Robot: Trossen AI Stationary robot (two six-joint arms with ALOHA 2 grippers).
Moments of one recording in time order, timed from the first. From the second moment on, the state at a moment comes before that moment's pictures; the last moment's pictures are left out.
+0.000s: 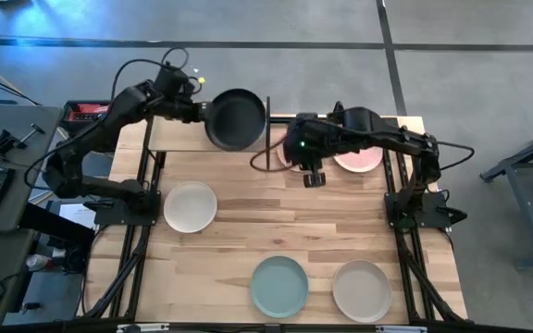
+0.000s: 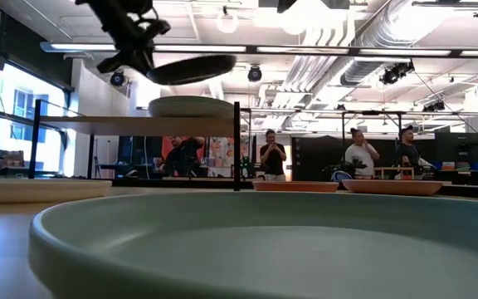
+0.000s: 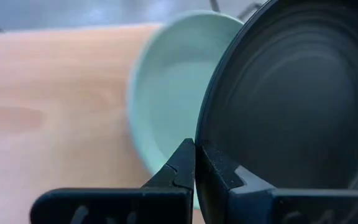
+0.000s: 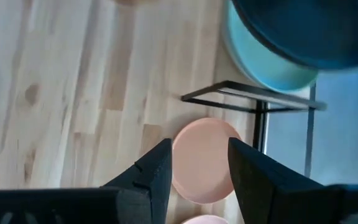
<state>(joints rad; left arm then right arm) 0.83 1.25 1.27 -0.88 0.14 -0.56 -0.04 1.83 2.26 -1.50 0.25 -0.30</state>
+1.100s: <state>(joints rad) 0.93 1.43 1.27 -0.85 0.16 -0.42 -0.18 1.83 2.26 -1.49 0.25 -0.19</state>
